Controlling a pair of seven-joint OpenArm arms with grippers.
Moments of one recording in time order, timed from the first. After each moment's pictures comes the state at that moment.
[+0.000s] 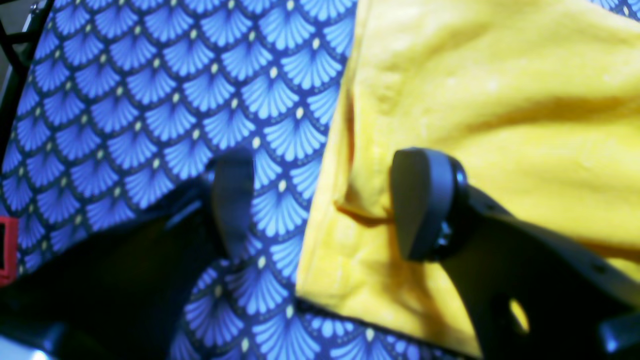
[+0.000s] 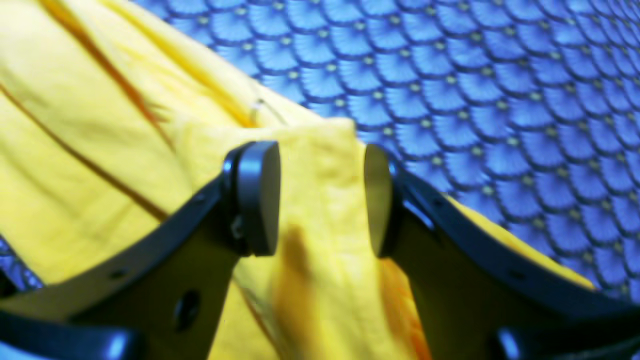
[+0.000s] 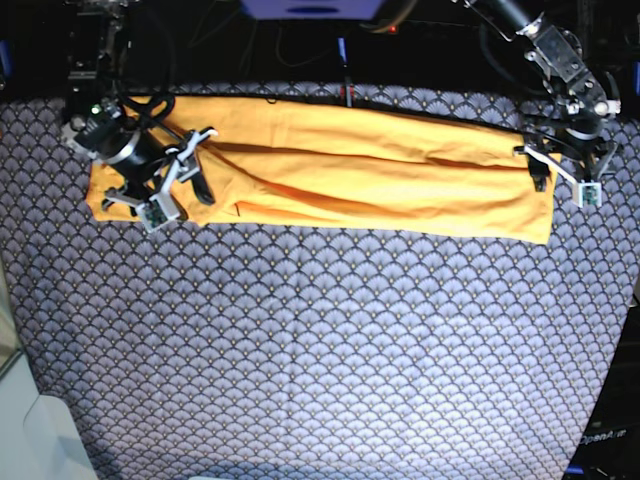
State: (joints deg) left arm 3.9 2.1 -51.1 87.4 16.2 -40.7 22.4; right arm -15.2 9.2 11.0 102.3 7.5 39.9 -33.8
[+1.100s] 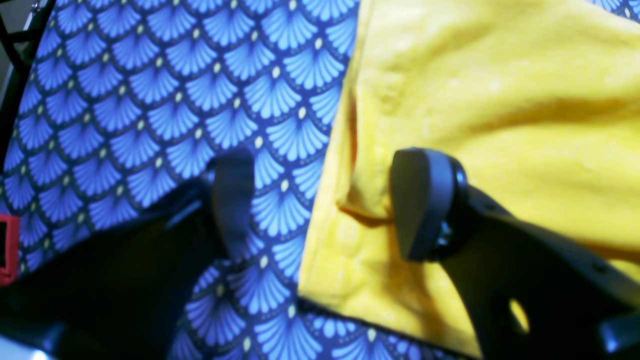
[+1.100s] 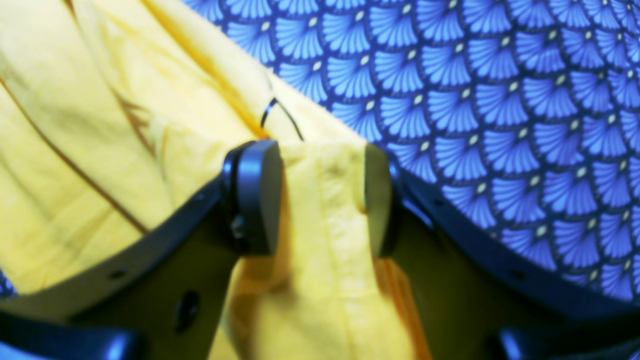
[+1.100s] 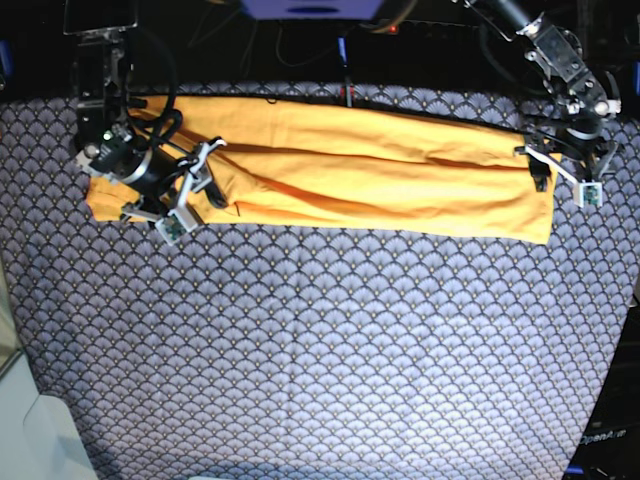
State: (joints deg) left arm 3.8 2.1 -51.2 87.4 16.0 -40.5 22.4; right arm -9.1 12.1 5.1 94.3 7.5 39.9 -34.0
